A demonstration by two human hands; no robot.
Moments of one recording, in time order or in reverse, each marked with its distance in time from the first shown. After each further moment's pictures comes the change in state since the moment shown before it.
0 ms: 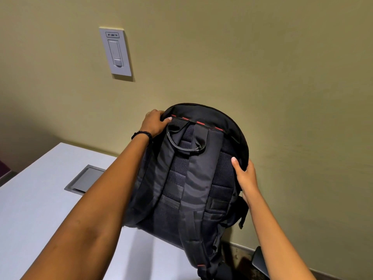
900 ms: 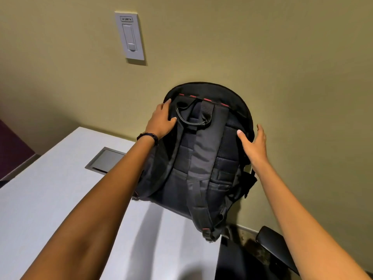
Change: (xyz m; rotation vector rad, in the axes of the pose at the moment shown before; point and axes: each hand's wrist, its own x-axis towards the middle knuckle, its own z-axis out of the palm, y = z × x) left_hand -0.081 0.006 -0.011 -0.018 0.003 -0.068; right_hand -0.018 -0.050 0.000 -0.265 -0.006 -0.127
